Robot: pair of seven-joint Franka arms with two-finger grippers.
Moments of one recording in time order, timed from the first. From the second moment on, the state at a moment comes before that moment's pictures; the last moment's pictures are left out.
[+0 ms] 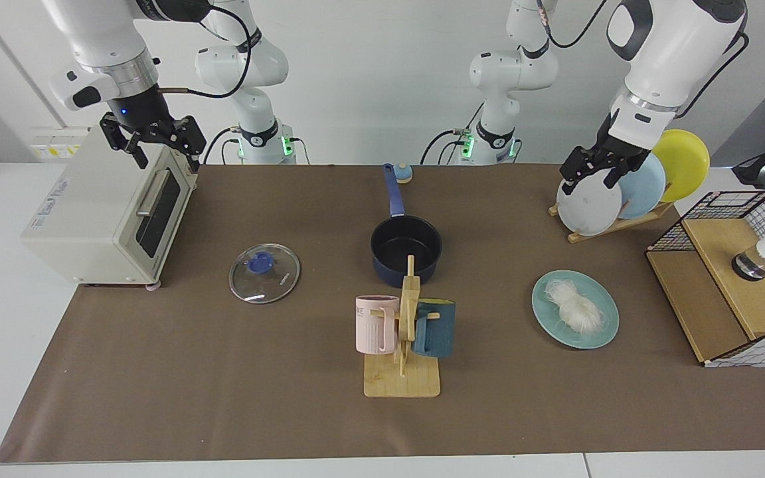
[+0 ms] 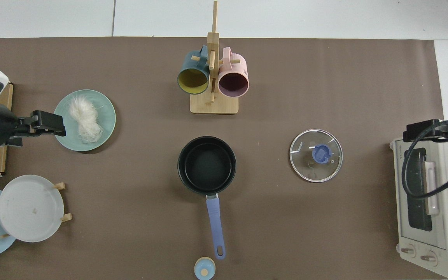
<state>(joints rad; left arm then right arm) -0.03 -0.03 -0.03 -1.65 -0.05 1.65 -0.22 0.02 -0.06 -0.04 -1.60 -0.01 1.57 0.08</state>
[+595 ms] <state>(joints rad) -0.03 -0.03 -0.03 -1.65 -0.05 1.65 -0.22 0.02 -0.06 -0.04 -1.60 -0.01 1.57 0.08</state>
